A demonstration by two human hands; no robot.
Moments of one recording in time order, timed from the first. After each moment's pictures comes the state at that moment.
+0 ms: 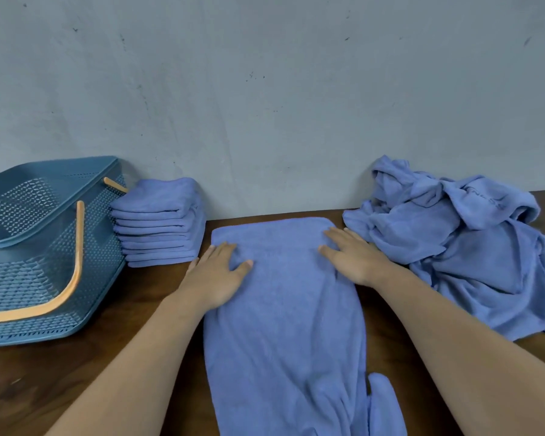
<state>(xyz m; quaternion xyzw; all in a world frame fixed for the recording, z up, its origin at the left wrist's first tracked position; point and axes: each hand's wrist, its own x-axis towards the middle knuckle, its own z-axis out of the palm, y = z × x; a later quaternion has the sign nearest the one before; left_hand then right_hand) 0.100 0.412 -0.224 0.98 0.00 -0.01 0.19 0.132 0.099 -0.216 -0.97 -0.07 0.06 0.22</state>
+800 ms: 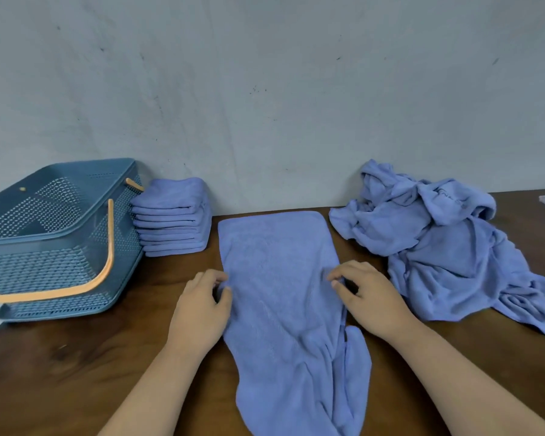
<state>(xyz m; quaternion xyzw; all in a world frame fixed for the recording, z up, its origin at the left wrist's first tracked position) -0.021 0.421 -0.236 0.93 0.01 0.15 0.34 0.001 0.078 -0.235 -0.91 -0.17 -0.13 0.35</state>
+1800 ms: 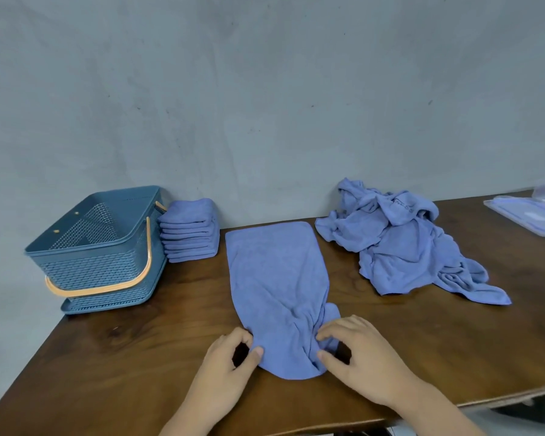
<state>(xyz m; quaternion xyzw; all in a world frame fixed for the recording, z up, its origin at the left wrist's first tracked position) -0.199 0.396 -0.204 0.89 -0.08 0.01 0.45 -0.184 0.094 -0.208 -0.94 -0.20 -0.08 0.27</state>
